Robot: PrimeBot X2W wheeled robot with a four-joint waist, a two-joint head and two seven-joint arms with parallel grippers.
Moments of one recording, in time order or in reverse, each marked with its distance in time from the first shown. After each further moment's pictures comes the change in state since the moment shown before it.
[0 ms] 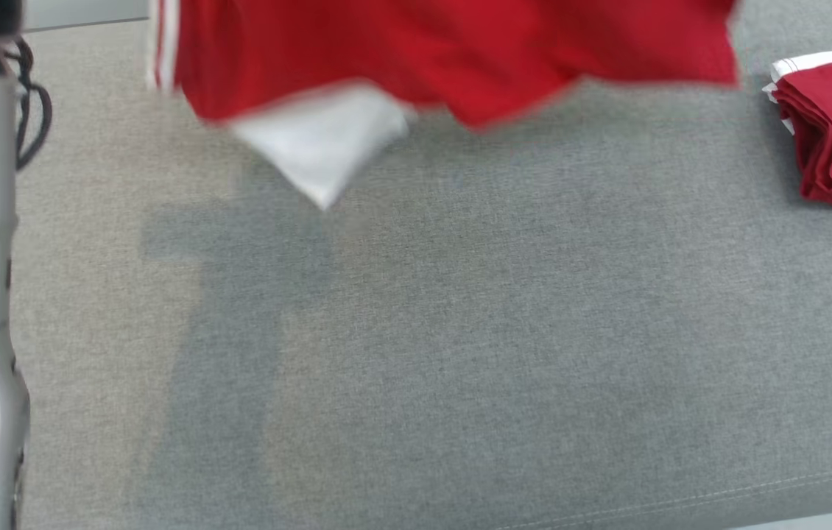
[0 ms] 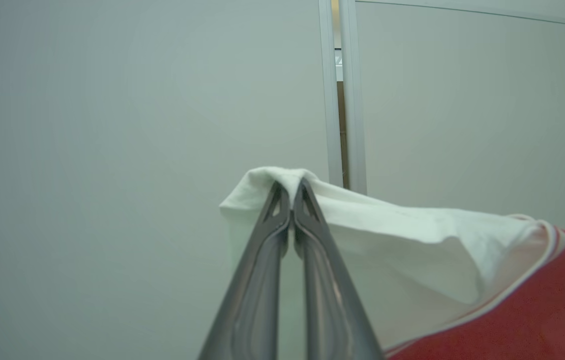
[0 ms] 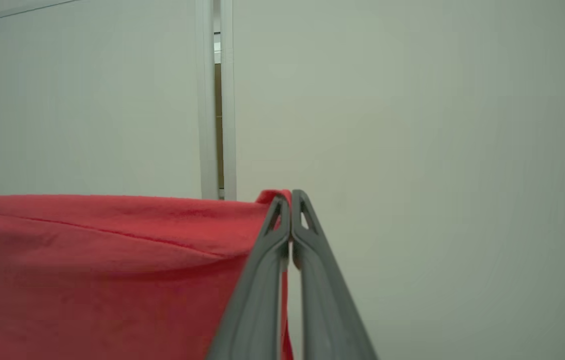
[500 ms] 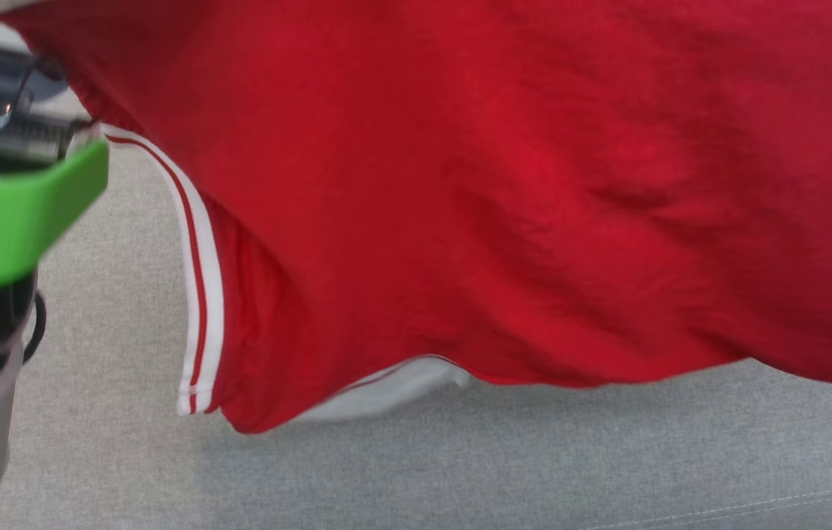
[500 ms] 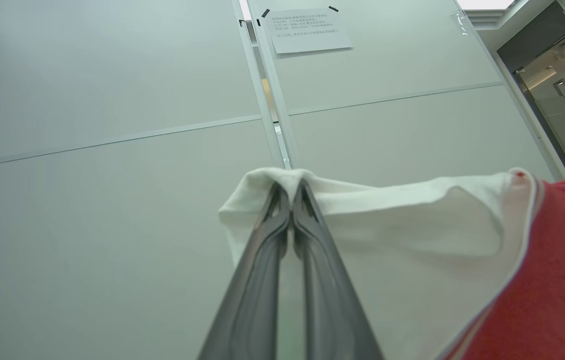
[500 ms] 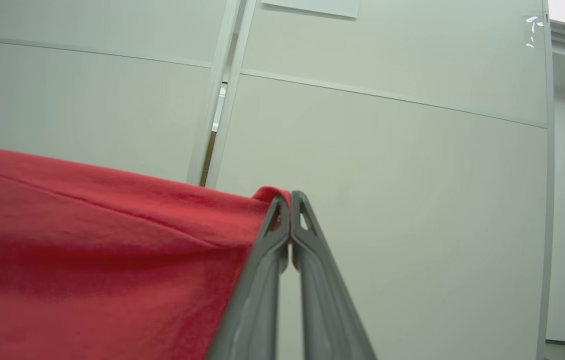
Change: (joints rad) left arm 0.453 0.169 0.004 -0.892 0.095 0.110 0.260; right arm 0.438 -0.100 -0.241 -0.593 -0.060 0.000 0.132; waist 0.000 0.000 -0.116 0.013
